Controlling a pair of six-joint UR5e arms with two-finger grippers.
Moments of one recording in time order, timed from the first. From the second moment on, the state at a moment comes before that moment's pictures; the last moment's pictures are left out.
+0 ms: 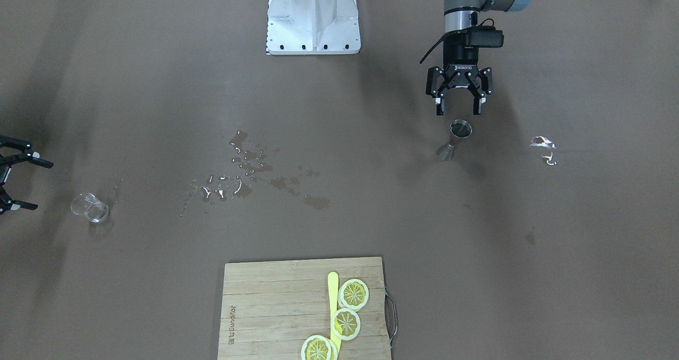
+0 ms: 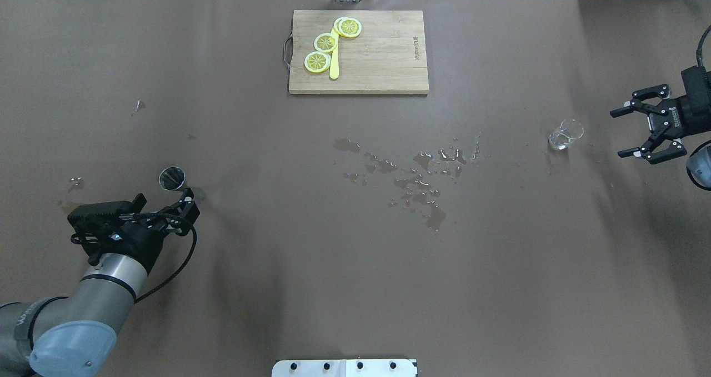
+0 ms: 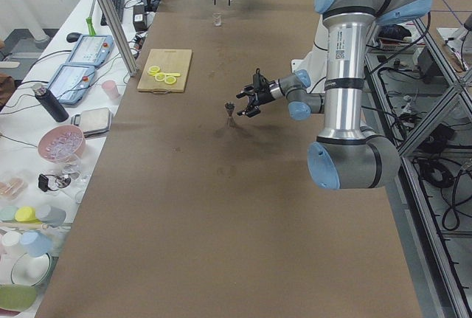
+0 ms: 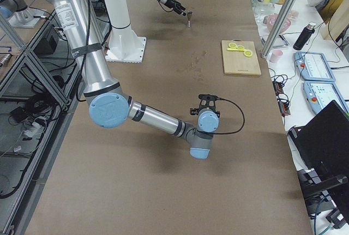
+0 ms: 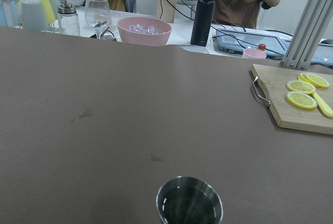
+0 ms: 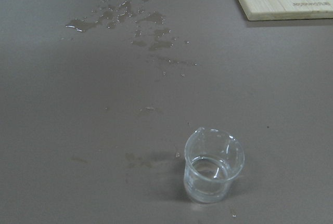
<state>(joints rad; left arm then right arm) -0.14 -1.55 -1.96 -2.12 -0.64 -1.58 1.20 -1.25 0.81 0.20 2.71 -0.19</state>
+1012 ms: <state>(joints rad) -0.13 -1.64 -1.76 -2.17 -0.50 -1.62 1.16 -1.18 0.71 0.15 2.68 -0.26</state>
